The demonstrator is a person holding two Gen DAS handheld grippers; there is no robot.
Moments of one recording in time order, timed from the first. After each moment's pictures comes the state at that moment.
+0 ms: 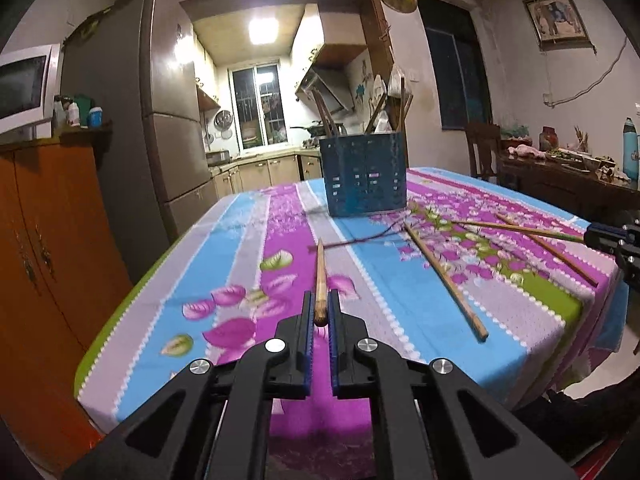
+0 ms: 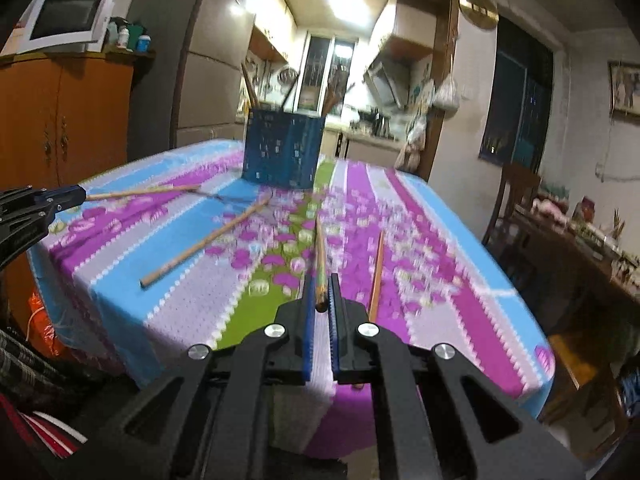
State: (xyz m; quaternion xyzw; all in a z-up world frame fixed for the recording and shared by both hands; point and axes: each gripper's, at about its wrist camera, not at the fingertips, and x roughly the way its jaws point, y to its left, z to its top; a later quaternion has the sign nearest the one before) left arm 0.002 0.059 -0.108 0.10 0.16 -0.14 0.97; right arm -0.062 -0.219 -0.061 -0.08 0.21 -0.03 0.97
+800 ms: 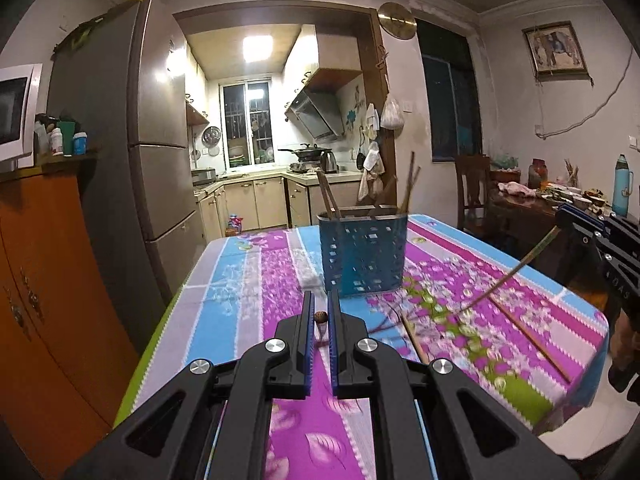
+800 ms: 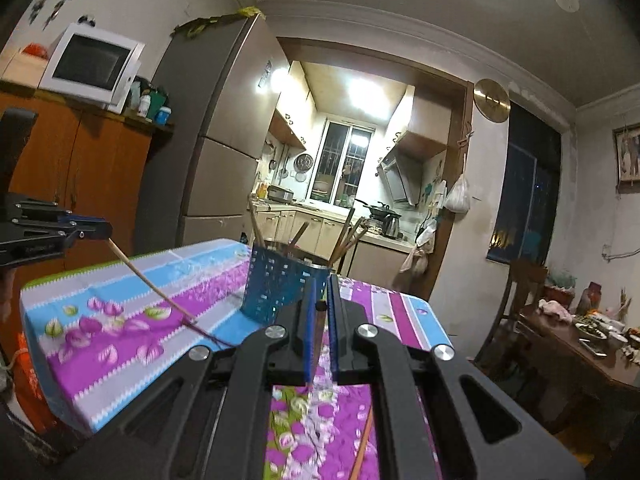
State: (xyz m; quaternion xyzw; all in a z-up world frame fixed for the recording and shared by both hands) left arm 0.059 0.054 0.001 0.08 0.14 -0.17 0.97; right arm -0.017 -0.211 0.044 -0.12 0.06 0.01 0.99
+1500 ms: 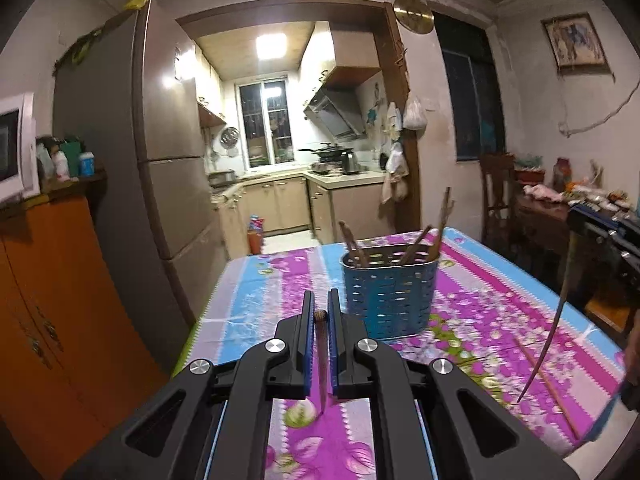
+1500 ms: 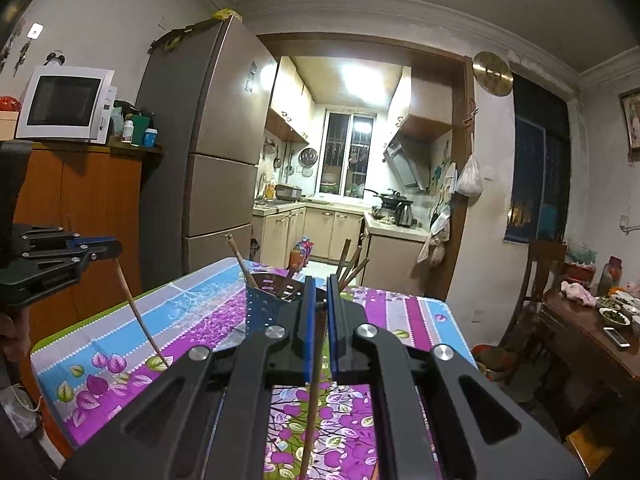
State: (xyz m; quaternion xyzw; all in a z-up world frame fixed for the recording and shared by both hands) left arm 0.110 0.023 0.053 0.10 0.15 -0.12 0.98; right arm 0.042 -0.229 0.102 -0.06 0.08 0.03 0.99
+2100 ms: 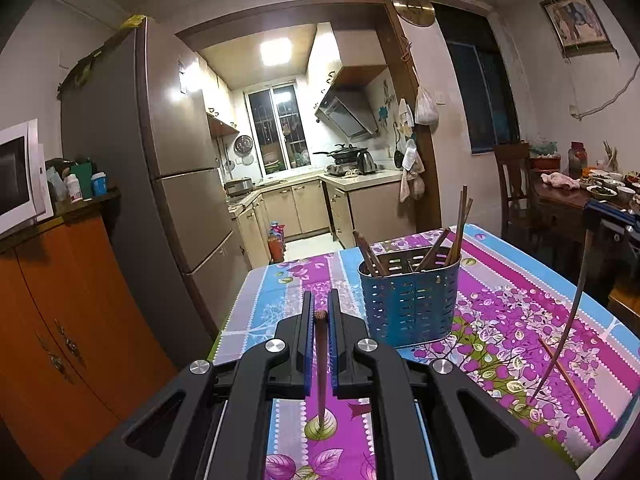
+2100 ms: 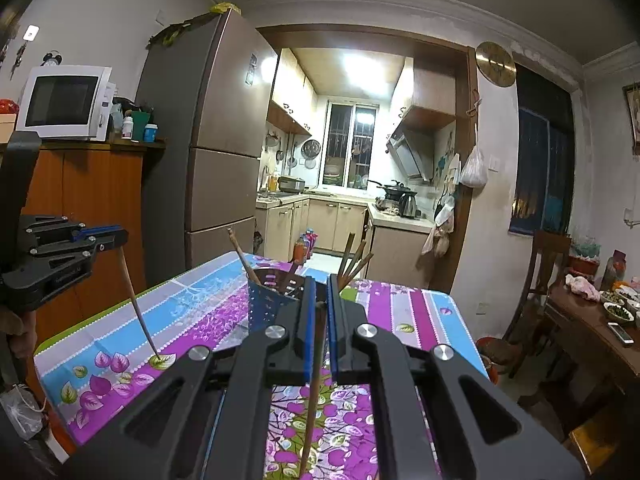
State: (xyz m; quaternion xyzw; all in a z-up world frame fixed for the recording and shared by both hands) left arm 0.120 0.014 0.061 0.13 0.14 -0.09 0.98; right arm 0.050 -0.230 0.103 -0.06 0.10 0.04 0.99
